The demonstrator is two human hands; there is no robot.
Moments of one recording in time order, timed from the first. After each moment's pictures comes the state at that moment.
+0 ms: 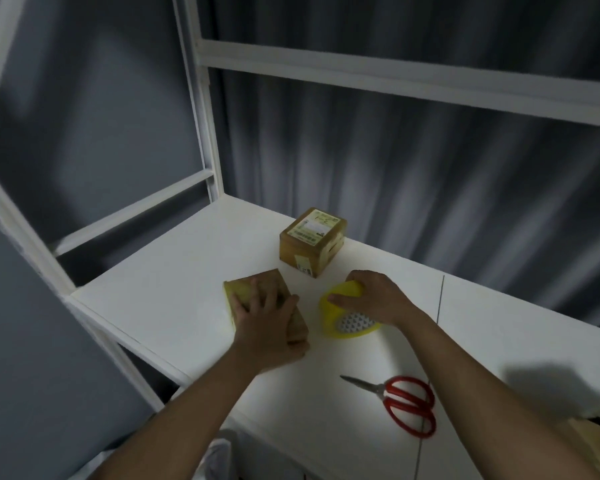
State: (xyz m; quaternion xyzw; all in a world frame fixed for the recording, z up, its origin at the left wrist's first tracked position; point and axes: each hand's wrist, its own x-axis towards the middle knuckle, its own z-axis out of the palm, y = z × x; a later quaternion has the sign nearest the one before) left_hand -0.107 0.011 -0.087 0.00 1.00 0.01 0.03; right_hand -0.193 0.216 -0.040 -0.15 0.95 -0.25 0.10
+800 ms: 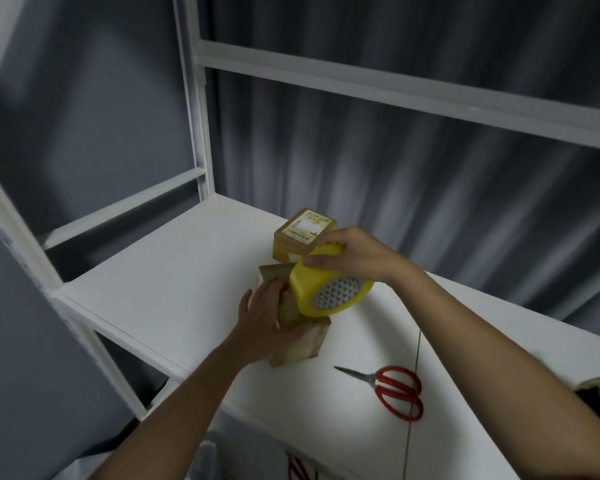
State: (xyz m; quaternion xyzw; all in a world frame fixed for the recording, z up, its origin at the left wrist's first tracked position) left_hand -0.100 -0.002 -0.097 0.07 0.93 0.36 -0.08; right_hand -0.173 0.175 0.050 -0.28 0.91 -0.29 0.10
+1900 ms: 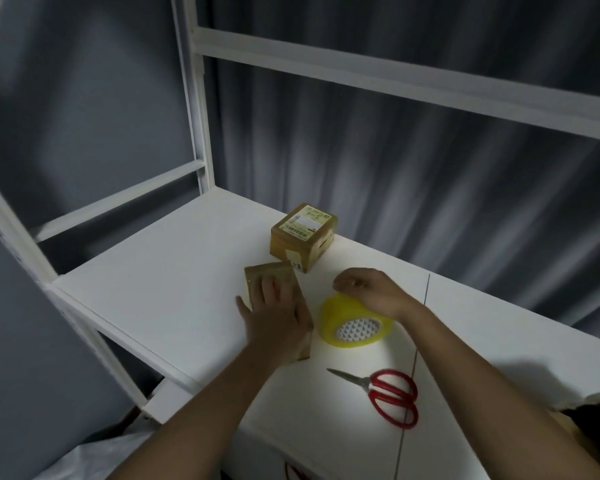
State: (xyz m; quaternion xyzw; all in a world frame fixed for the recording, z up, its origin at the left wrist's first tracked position) left_hand -0.103 0.053 -0.075 -0.11 0.99 0.13 -0.03; right_hand -0.197 0.234 -0.037 -0.18 0.93 -0.28 0.13
